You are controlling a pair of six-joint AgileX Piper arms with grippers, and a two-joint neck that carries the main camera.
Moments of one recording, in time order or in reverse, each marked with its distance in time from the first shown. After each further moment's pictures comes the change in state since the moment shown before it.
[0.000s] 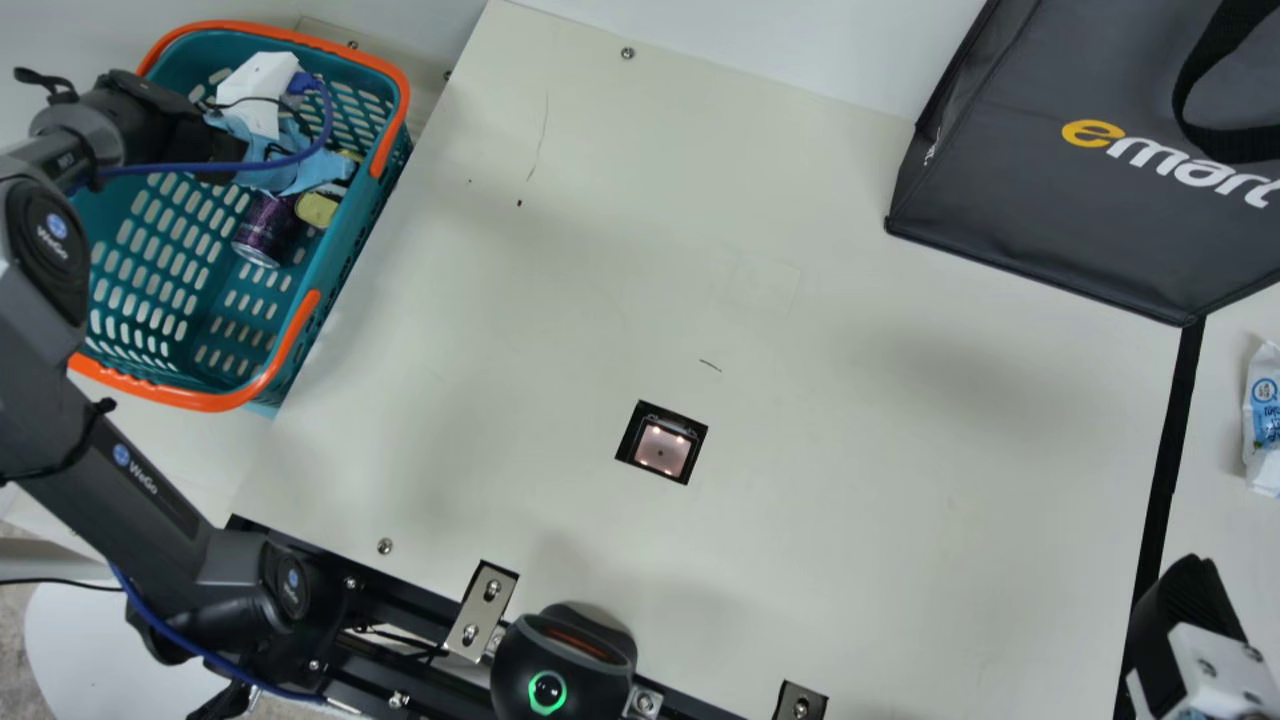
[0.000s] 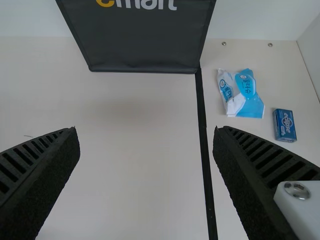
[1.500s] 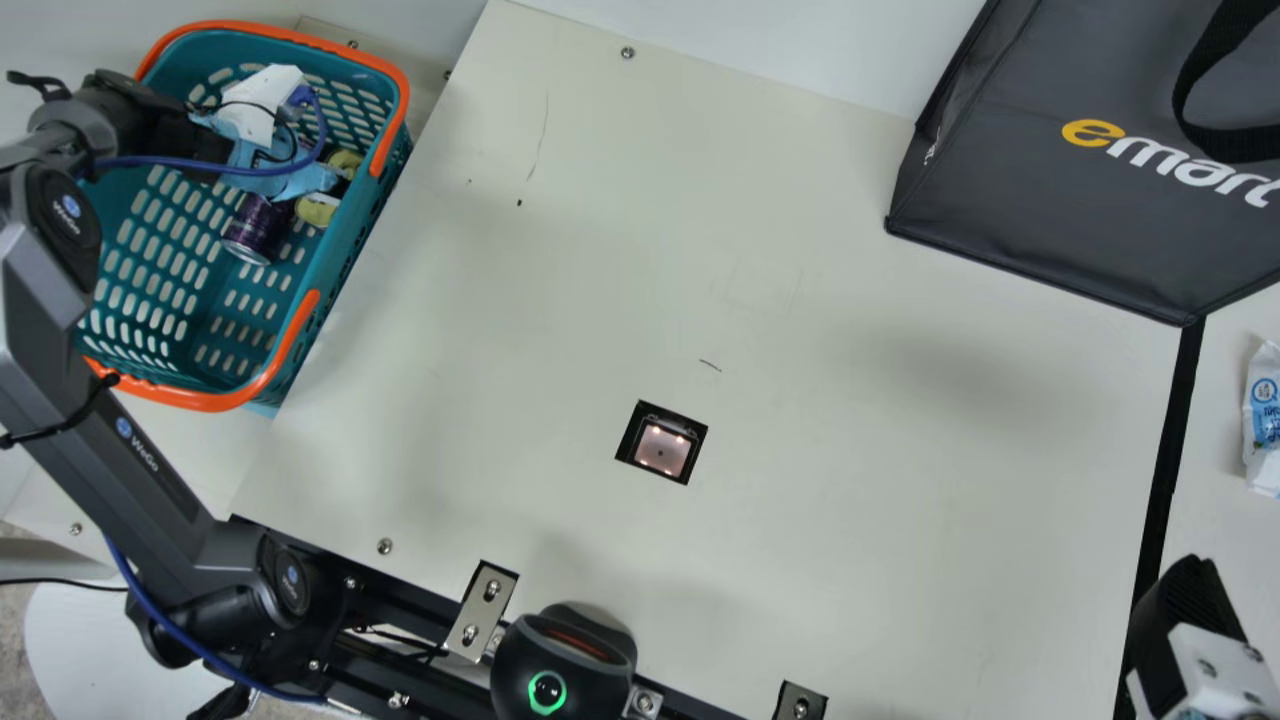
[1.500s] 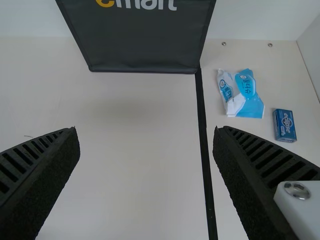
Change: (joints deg) left arm 3.7 9.2 -9.1 -0.4 12.3 10.4; right arm 0.0 0.0 0.0 0.0 0.0 0.0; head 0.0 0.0
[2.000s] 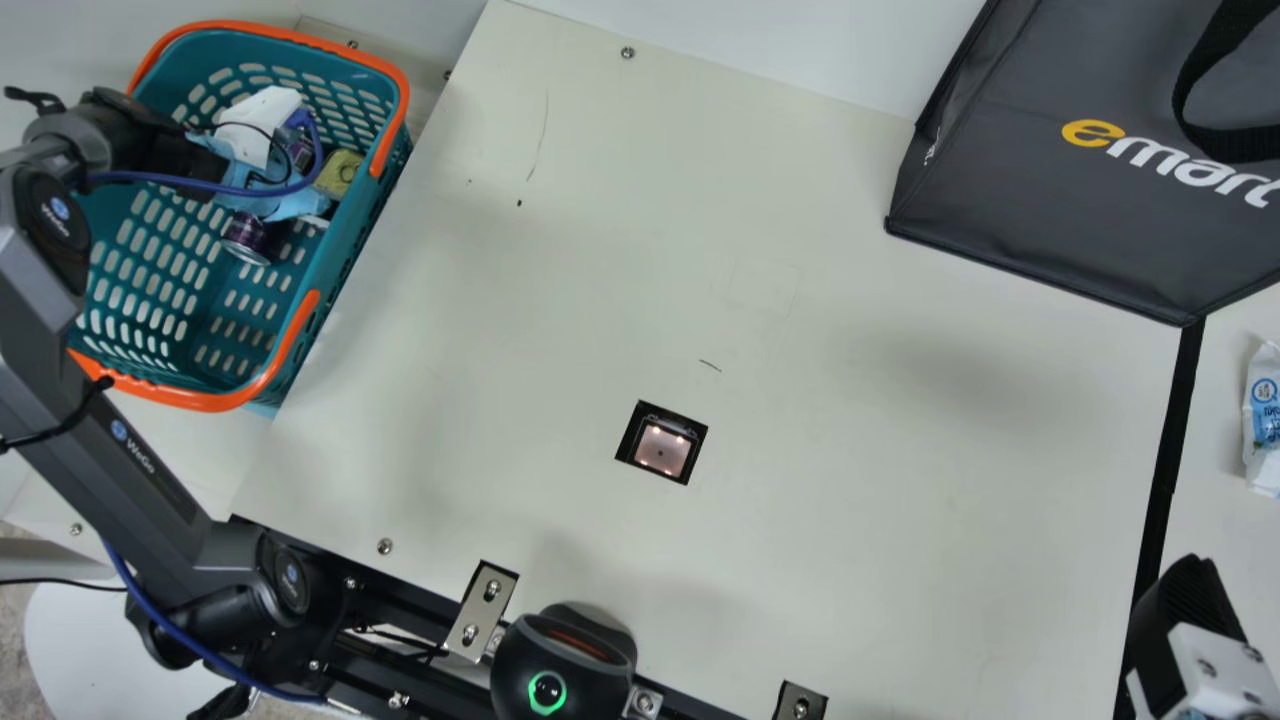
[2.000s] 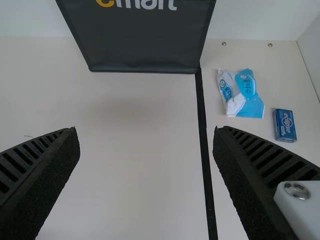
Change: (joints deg) left arm 1.8 -1.2 3.9 3.1 -0.7 2.8; right arm 0.0 0.0 0.0 0.0 0.0 0.0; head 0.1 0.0
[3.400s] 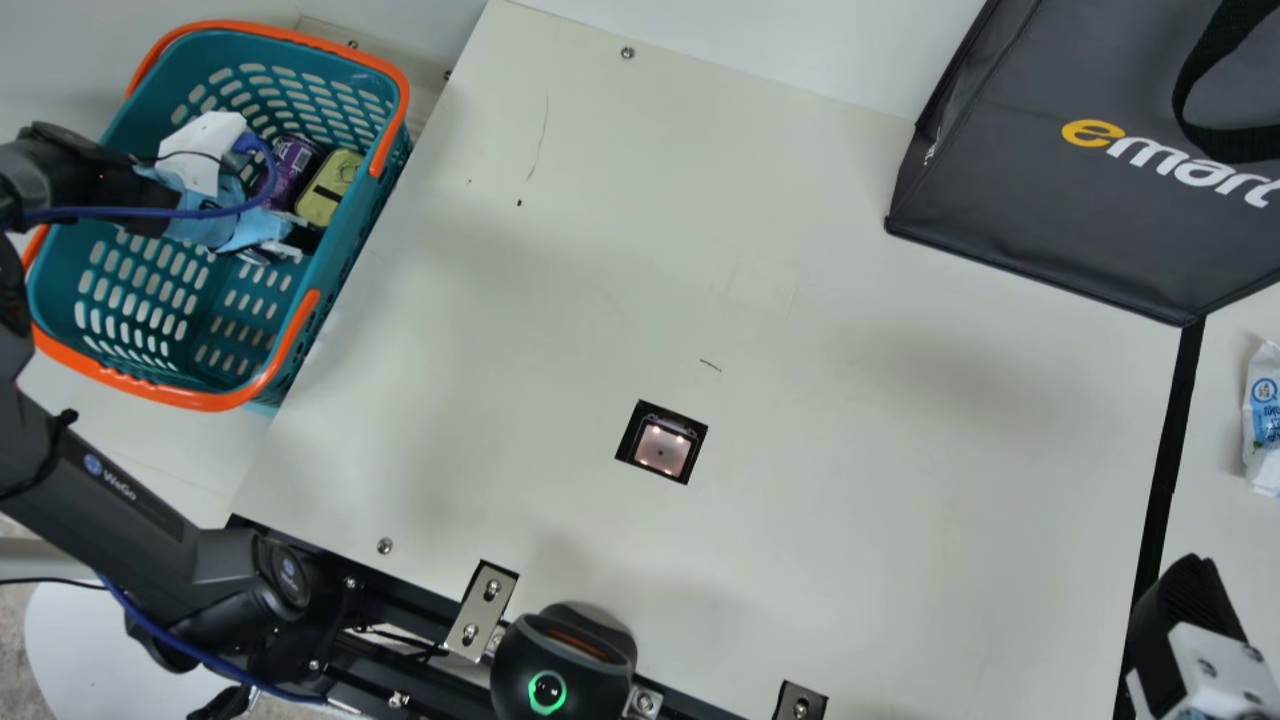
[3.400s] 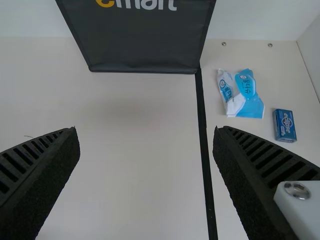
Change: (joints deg) left arm 4.6 -9.9 11.2 2.9 -6.7 -5.5; right arm 0.0 0.0 0.0 0.0 0.0 0.0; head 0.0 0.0
